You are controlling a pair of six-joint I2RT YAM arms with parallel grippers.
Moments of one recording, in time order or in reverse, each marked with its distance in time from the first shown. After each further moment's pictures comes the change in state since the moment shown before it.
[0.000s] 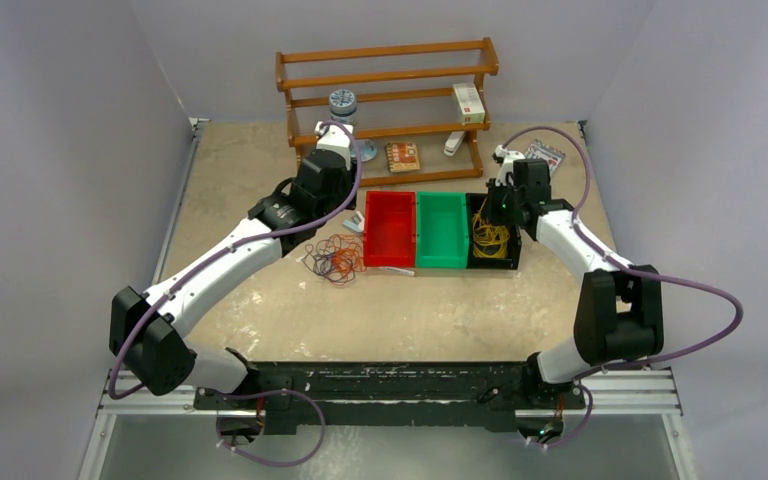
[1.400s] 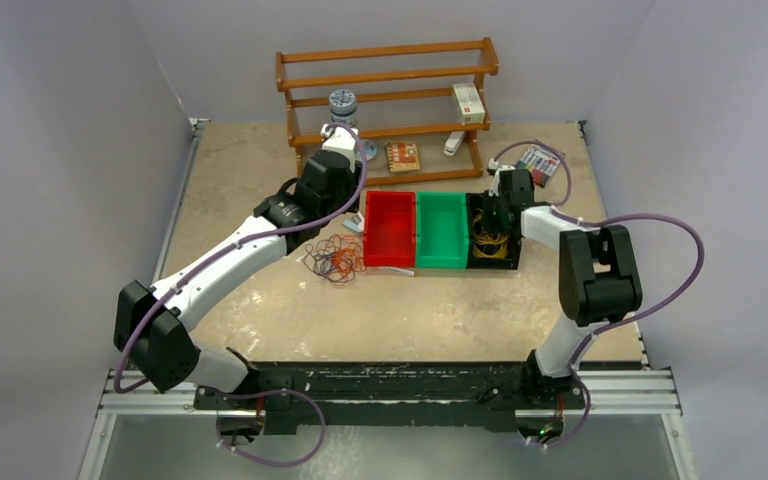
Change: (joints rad) left arm 0.000 0.030 0.000 -0.007 0.029 -0.001; right arm 0.000 0.235 -0.014 0.145 0.115 0.027
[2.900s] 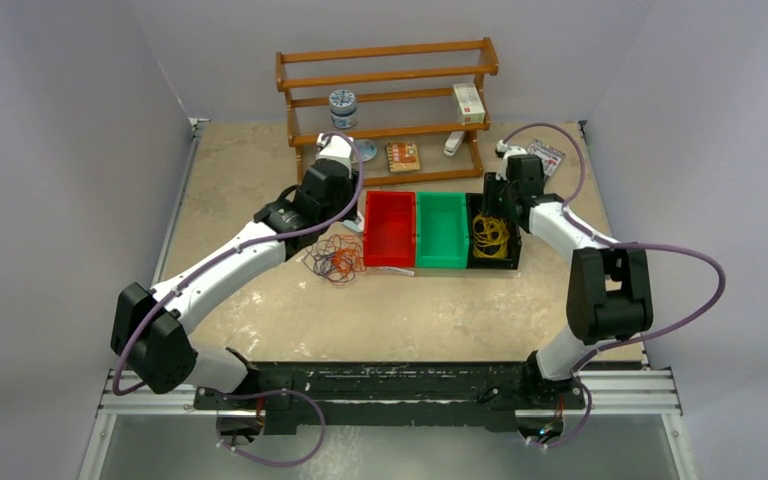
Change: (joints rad) left arm 0.000 -0.018 -0.067 0.008 -0.010 -0.057; right arm 0.000 -0.125 0.043 -0.042 0.037 0.008
